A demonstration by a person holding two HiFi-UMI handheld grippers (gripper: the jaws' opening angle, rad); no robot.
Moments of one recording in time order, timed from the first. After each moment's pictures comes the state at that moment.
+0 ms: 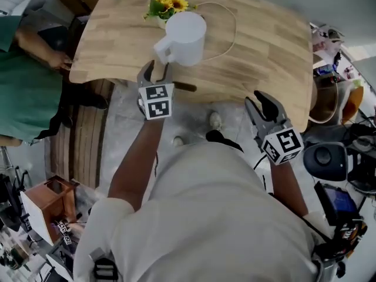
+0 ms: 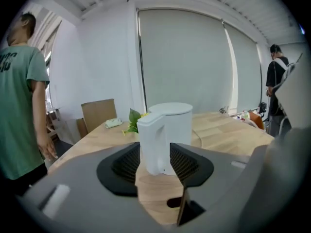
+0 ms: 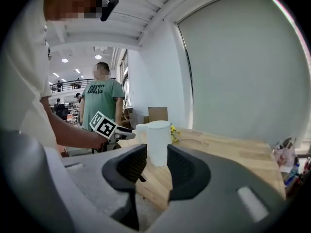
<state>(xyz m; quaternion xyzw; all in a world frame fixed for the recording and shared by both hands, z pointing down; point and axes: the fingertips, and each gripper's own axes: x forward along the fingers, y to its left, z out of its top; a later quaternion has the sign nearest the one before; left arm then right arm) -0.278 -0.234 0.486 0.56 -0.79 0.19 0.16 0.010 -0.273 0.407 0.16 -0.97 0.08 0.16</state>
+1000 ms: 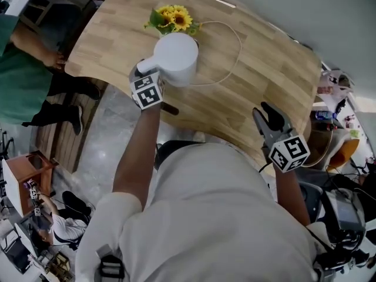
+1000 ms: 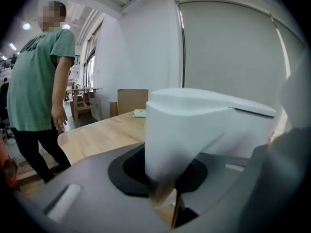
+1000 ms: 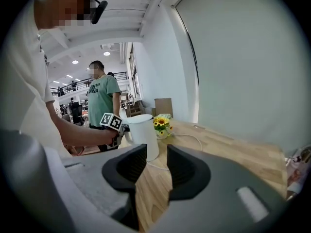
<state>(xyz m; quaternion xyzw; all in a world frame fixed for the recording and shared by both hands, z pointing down) -0.361 -0.300 0.538 0.36 -0.90 0.08 0.22 0.009 -0.439 0.435 0.06 -0.97 0.09 0.21</state>
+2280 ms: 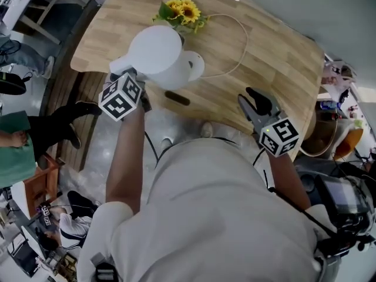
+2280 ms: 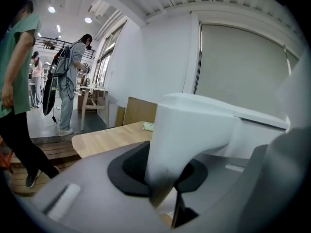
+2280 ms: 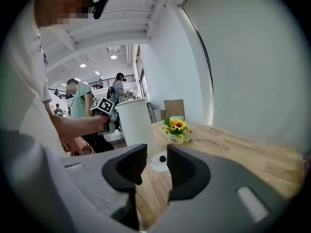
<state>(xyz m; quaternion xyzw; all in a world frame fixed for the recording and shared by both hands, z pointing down) -0.387 -0.202 0.431 0.34 -0.91 -0.02 0.21 -0.054 -0.371 0.432 0.01 -0.98 0.09 0.19</state>
